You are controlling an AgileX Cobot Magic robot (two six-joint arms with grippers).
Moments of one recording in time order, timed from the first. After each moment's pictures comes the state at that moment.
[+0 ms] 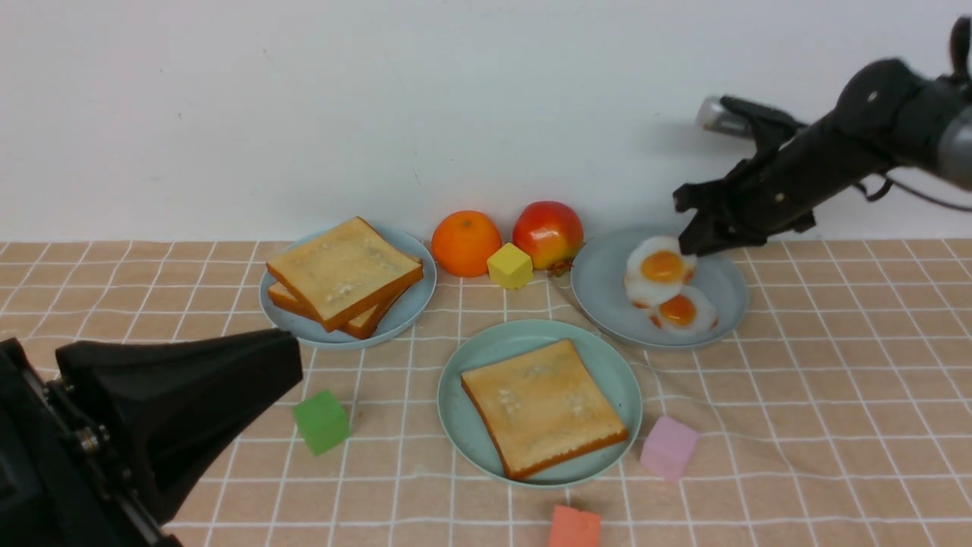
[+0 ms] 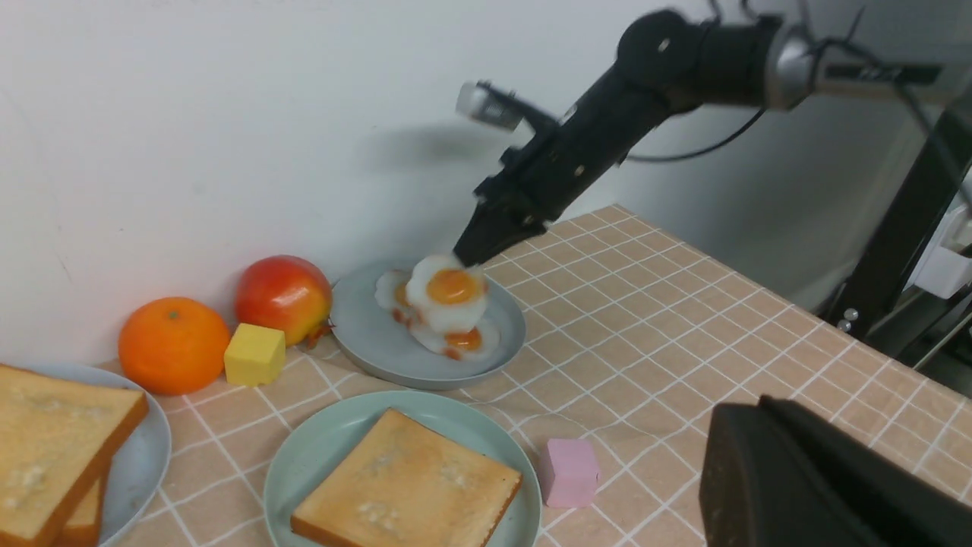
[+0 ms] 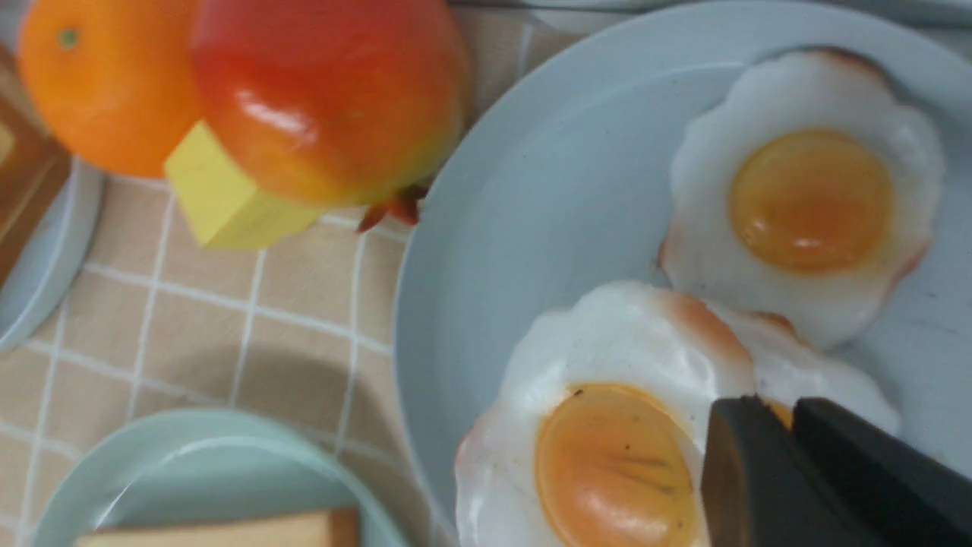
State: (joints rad) right arm 0.05 2.17 -1.88 0.53 0.90 -0.31; left arm -0.83 0.61 -0.55 0.30 0.11 -0.47
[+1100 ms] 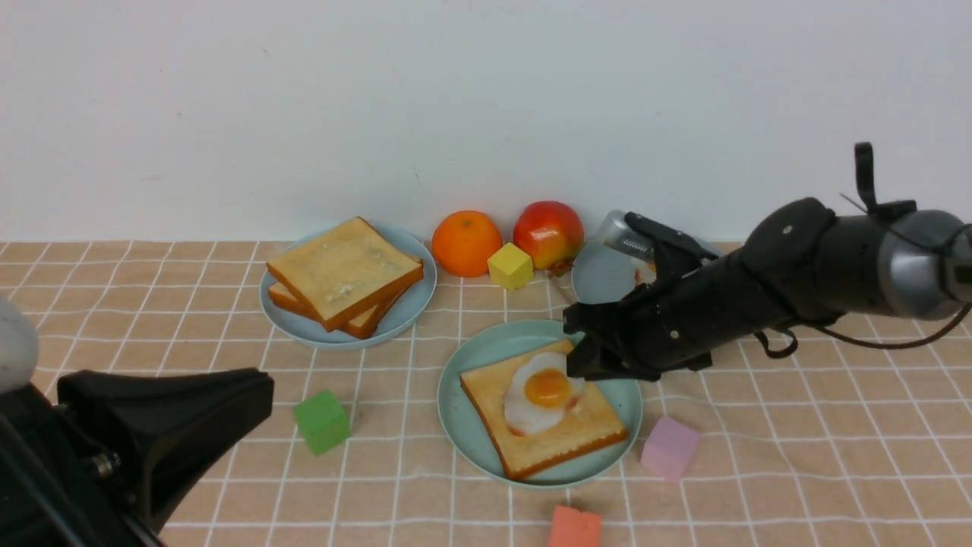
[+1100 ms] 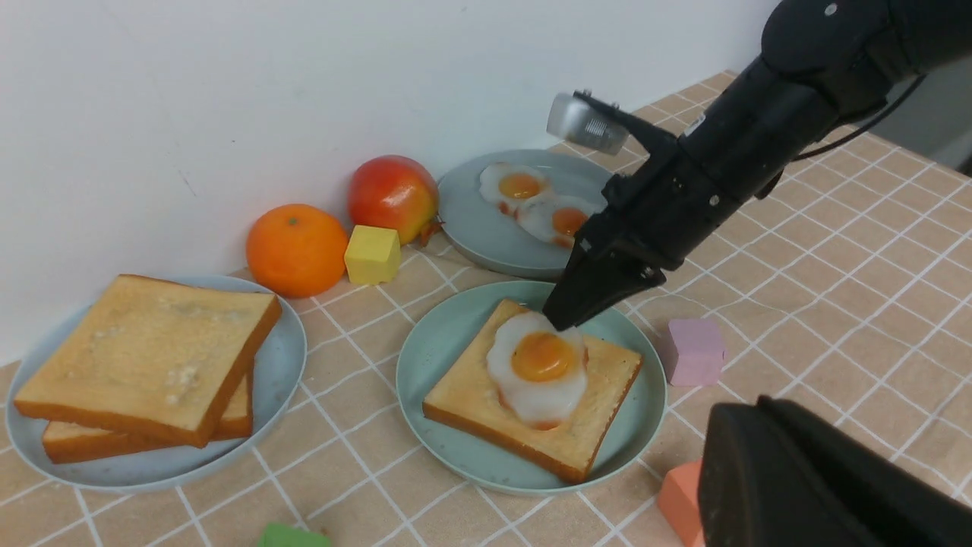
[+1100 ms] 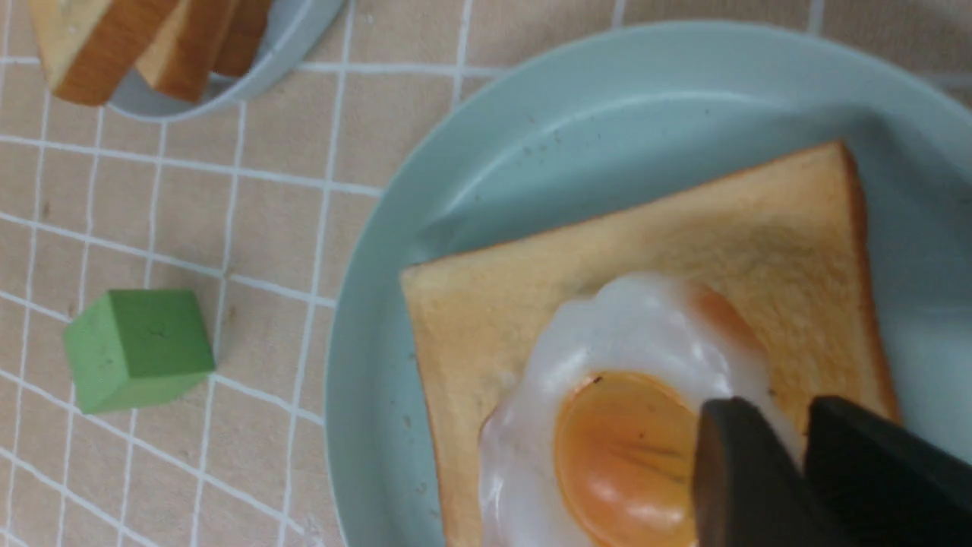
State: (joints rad) right arm 0.31 1.99 -1.26 0.95 0.52 -0.46; left arm -0.83 0.62 -0.55 0.43 0.28 -0.47
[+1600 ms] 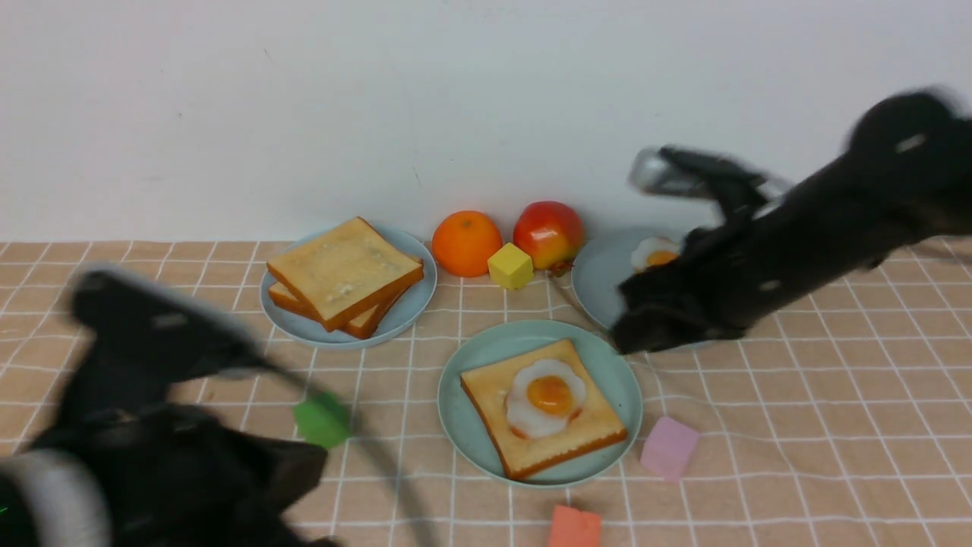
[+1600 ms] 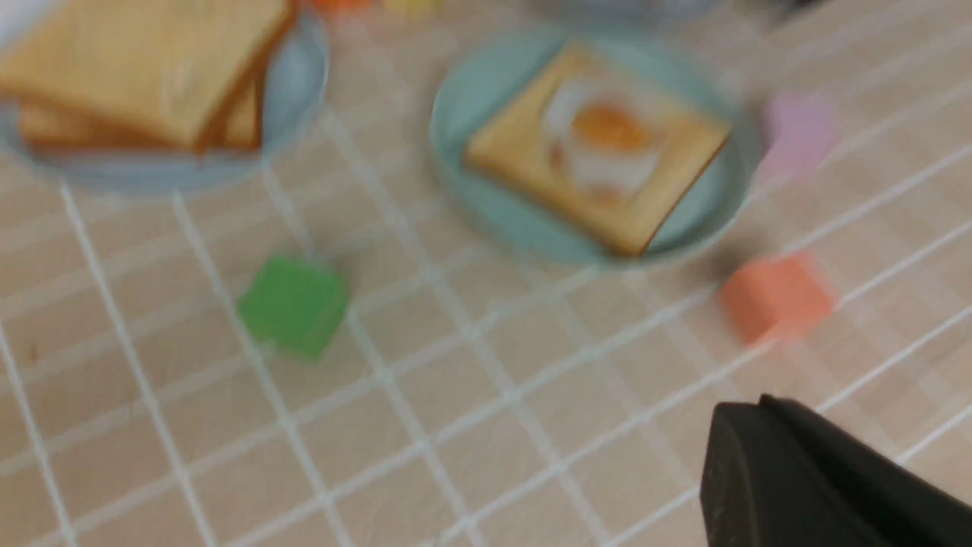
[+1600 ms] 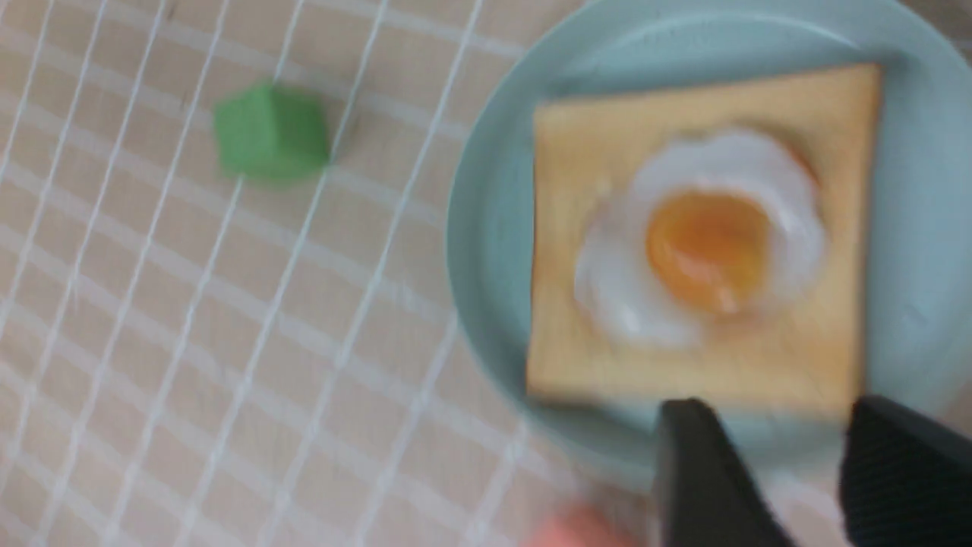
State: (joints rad) right arm 0.31 1.63 -1.26 0.57 0.85 -0.32; left arm -0.83 0.95 -0.66 0.37 0.51 -0.57
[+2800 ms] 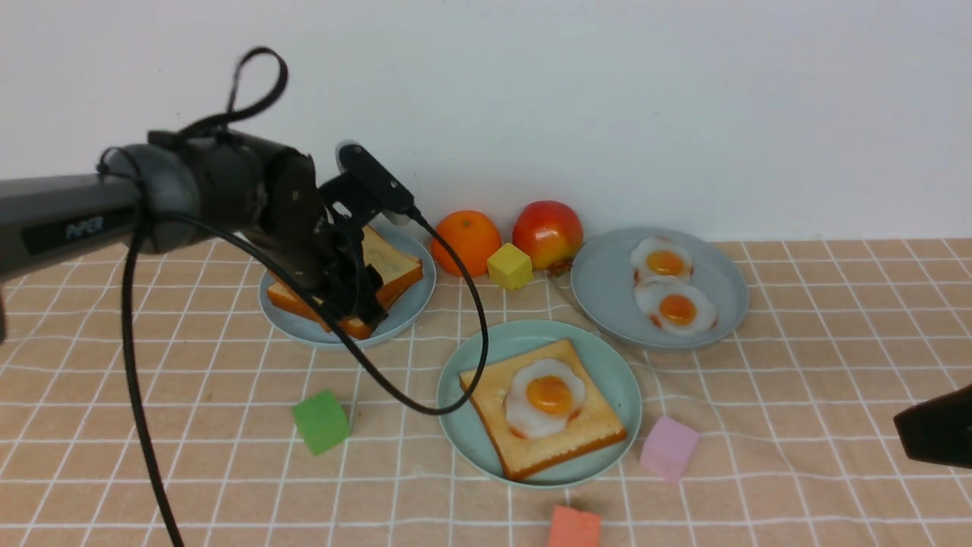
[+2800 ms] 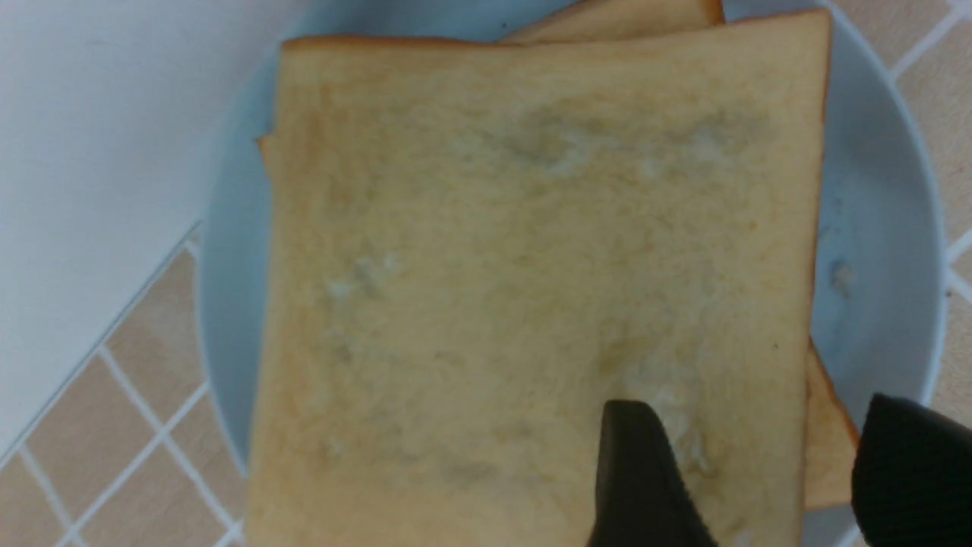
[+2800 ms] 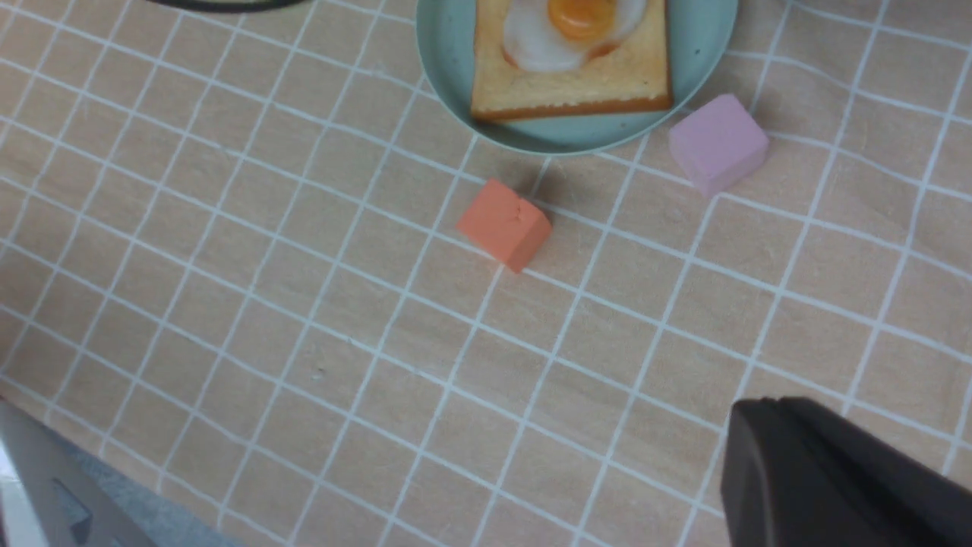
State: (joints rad) right arm 0.31 0.91 -0.99 0.33 1.09 -0.10; left arm -0.30 2.04 -1.50 0.10 0.50 0.46
